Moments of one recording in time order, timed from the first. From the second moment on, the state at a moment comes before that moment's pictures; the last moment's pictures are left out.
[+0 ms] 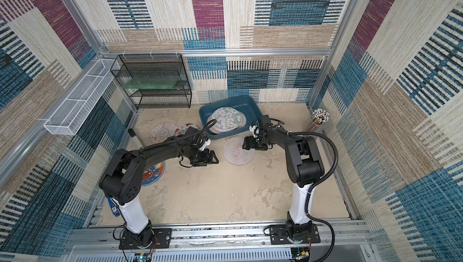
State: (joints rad) left arm -0.48 1.83 1.16 -0.53 0.50 -0.42; right arm 0.25 1.94 1.28 -0.58 -0.40 0.15
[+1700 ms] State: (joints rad) left arm -0.53 2.03 1.37 -0.45 0.35 -0.46; right arm 0.31 2.02 1.40 -0.70 -0.42 0.16
